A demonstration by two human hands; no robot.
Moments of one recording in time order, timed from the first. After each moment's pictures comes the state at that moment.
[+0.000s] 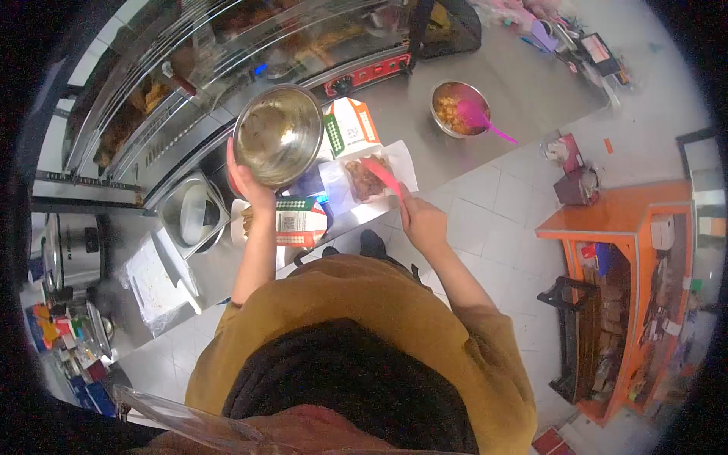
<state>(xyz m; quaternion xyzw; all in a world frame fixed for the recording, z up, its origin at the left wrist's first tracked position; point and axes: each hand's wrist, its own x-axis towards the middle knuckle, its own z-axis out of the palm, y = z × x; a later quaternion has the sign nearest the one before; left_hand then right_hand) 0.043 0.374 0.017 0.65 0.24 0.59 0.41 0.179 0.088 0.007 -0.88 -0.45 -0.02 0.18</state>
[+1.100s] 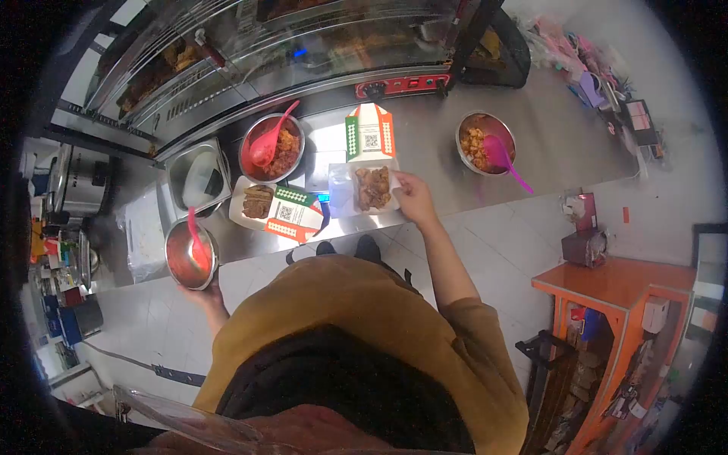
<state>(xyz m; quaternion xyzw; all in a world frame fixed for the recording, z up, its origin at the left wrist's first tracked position) -0.234 0.279 -0.023 0.20 0.46 0.66 0.56 0.258 0.152 -0.054 -0.68 -0.35 0.37 0.52</state>
